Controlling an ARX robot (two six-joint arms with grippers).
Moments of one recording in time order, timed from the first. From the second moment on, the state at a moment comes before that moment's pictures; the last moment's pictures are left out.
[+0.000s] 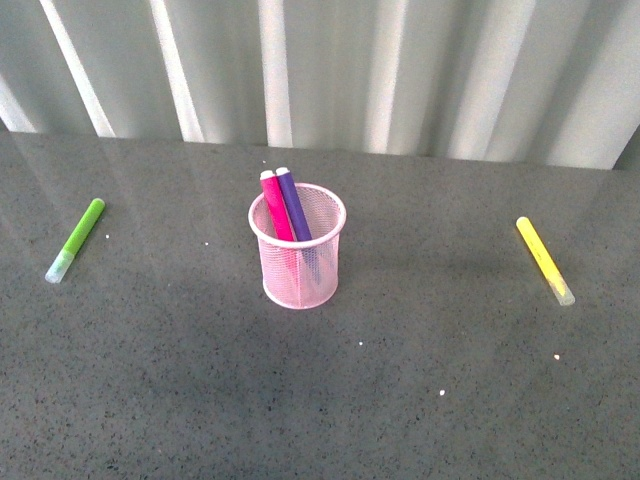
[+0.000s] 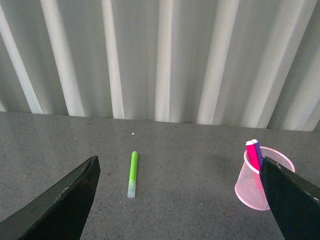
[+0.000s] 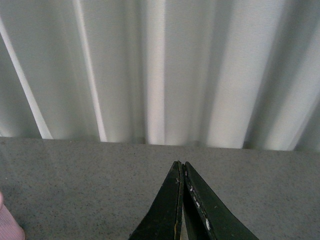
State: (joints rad) left arm 0.00 0.00 0.02 0.00 0.00 0.00; right arm 0.14 1.33 0.19 1.12 0.13 0.00
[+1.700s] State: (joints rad) left arm 0.00 0.00 0.02 0.00 0.00 0.00; right arm 0.00 0.21 0.02 0.21 0.00 0.00
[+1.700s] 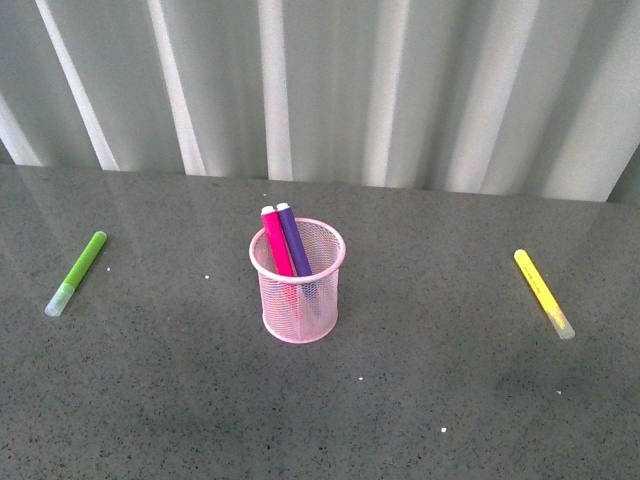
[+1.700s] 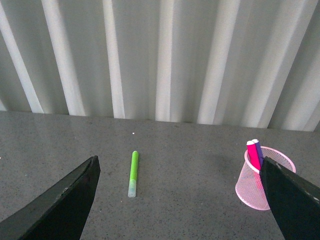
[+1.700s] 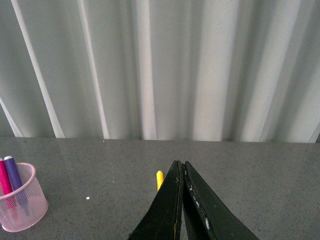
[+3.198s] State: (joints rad) left arm 0.00 0.00 0.02 0.00 0.00 0.00; right arm 0.00 0.00 0.02 0.00 0.00 0.00
